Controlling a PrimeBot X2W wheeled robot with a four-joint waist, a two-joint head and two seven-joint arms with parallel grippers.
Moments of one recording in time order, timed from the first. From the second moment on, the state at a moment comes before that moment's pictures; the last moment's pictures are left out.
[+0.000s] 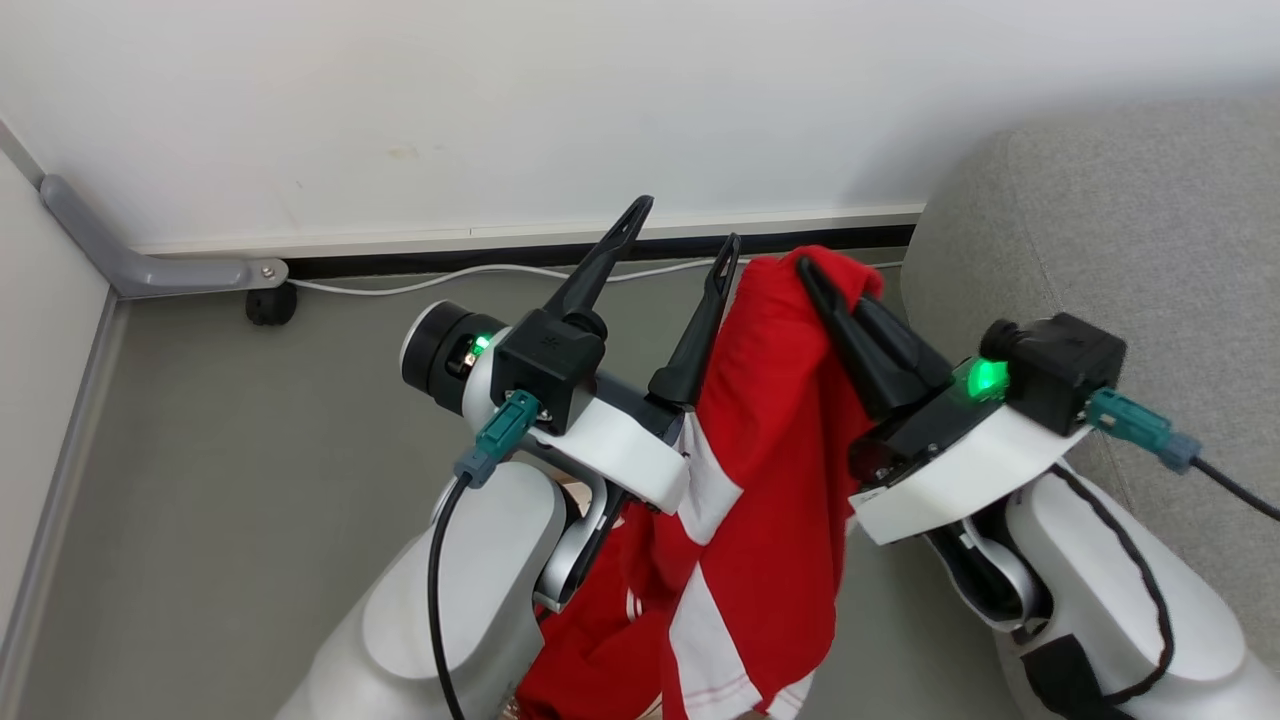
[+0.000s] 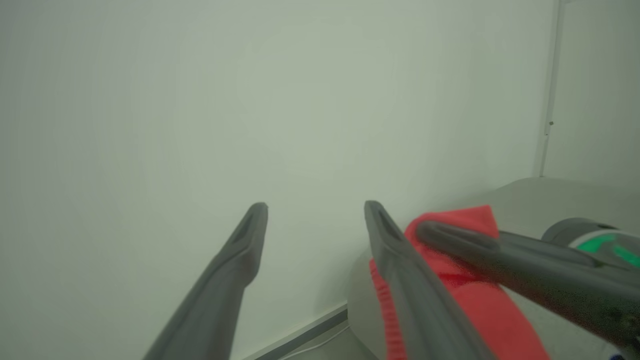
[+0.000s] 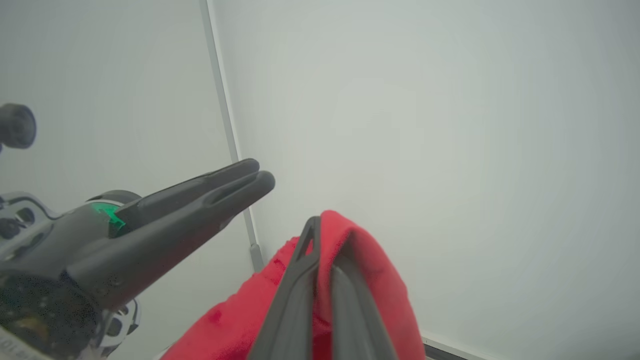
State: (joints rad) left arm -0.61 0.04 -0.65 0.30 -0.37 0.11 -0.26; right arm -0.55 -0.24 0.62 0.20 0.56 0.13 -0.26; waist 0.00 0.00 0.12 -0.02
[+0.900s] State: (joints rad) left arm -0.45 0.04 -0.67 0.37 -0.39 0.01 -0.26; right arm -0.54 -0.31 0.37 0.05 0.55 0.13 -0.26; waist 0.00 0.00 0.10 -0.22
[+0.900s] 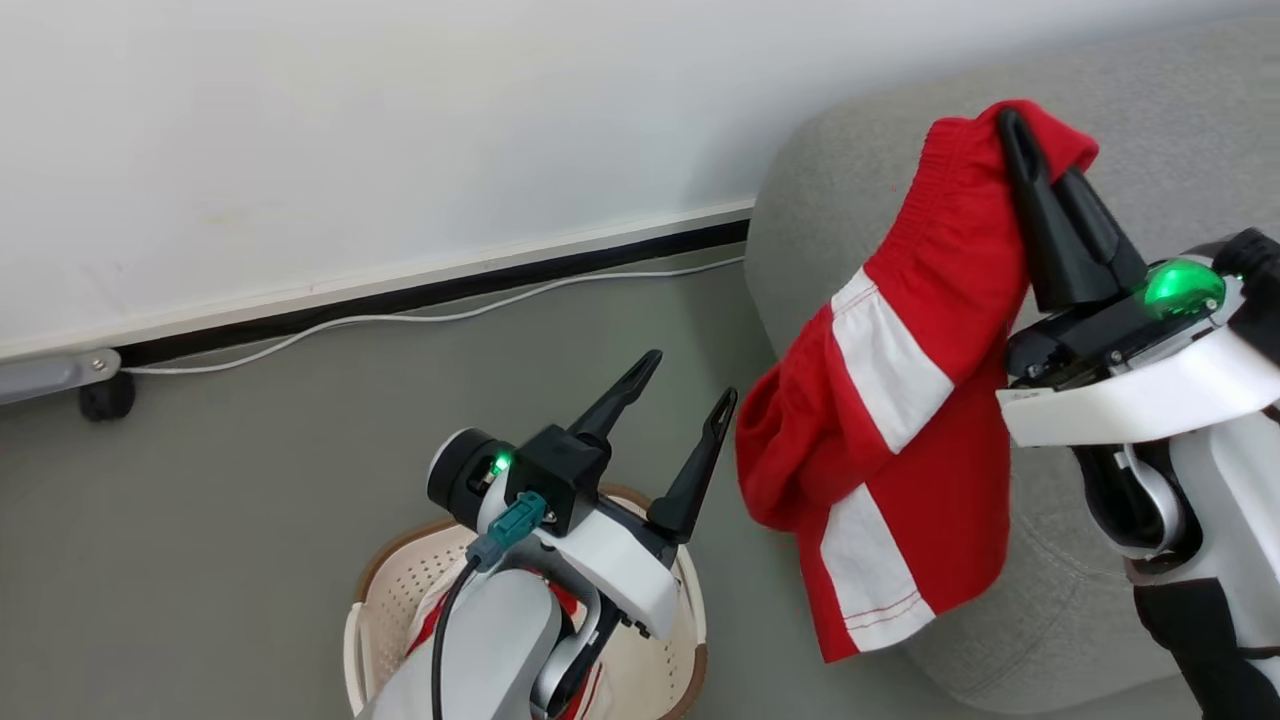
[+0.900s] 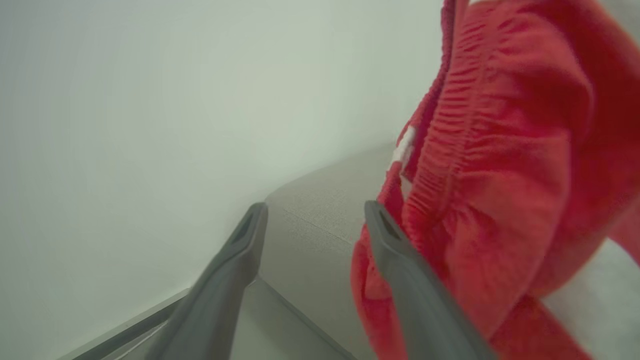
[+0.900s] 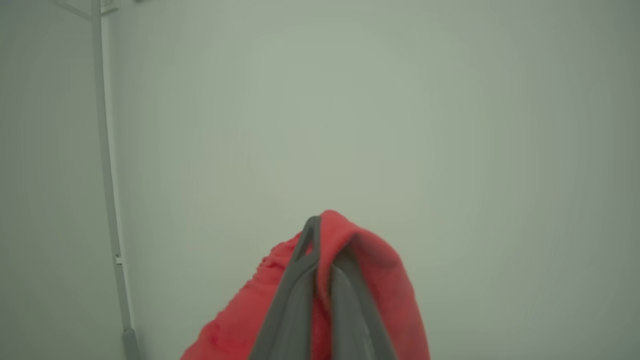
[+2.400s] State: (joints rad) left arm -0.47 0.05 -0.85 0.36 -0.46 0.00 -0.26; right arm -0.68 -0.49 0.08 0.18 0.56 0.13 -0.26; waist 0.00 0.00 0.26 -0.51
